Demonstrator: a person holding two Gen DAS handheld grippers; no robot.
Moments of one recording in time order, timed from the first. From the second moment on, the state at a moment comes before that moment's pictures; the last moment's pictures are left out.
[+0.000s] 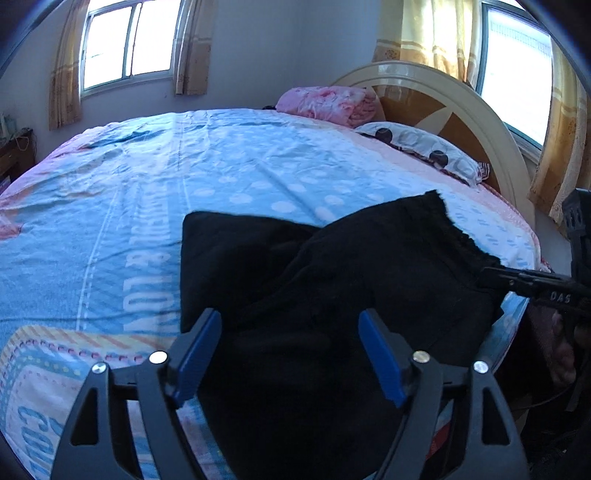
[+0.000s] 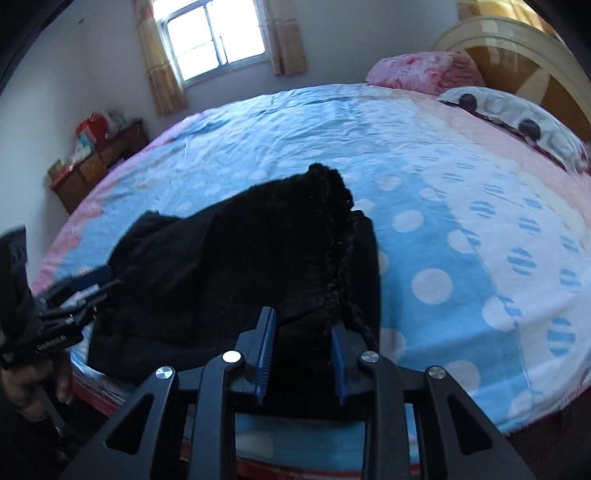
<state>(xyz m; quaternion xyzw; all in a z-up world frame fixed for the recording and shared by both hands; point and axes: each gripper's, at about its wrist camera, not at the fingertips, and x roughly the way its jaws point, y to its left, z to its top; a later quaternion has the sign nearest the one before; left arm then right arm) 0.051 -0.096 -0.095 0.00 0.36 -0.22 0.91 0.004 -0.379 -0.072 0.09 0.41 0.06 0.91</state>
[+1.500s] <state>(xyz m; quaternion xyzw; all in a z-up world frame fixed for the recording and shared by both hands) 0.167 -0.025 -0.079 -0.02 0.34 -0.12 0.93 0.023 -0.326 -0.076 -0.05 0.49 0.08 0.87</state>
